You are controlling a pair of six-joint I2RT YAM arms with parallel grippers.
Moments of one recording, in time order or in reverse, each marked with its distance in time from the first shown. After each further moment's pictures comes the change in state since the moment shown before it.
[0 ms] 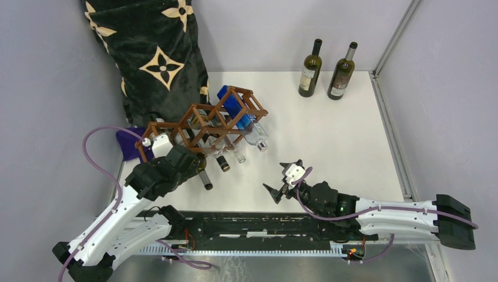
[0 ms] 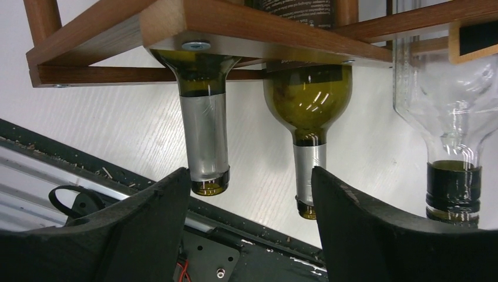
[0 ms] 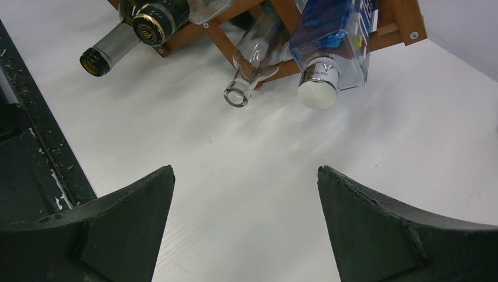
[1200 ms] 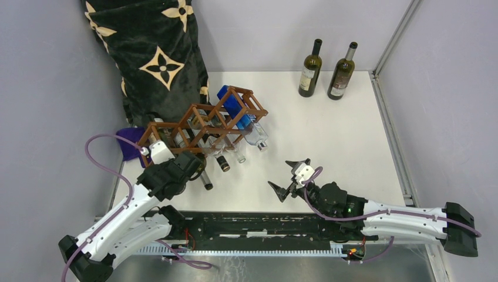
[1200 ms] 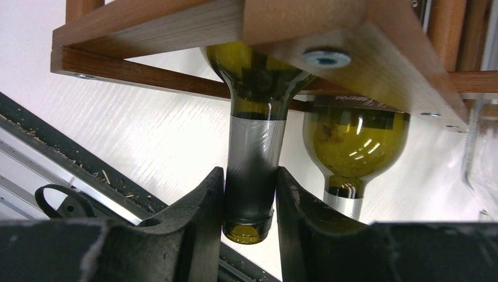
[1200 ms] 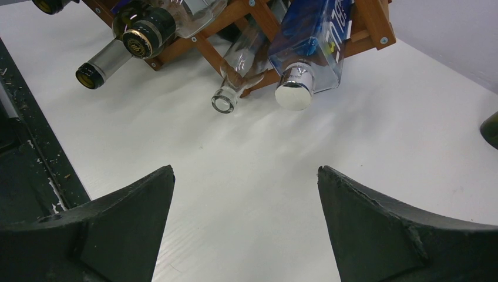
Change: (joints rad) left arm -0.001 0.023 -0.152 0.035 -0.161 -0.213; right arm -0.028 -0.140 -0.027 -0.059 -0.006 -0.004
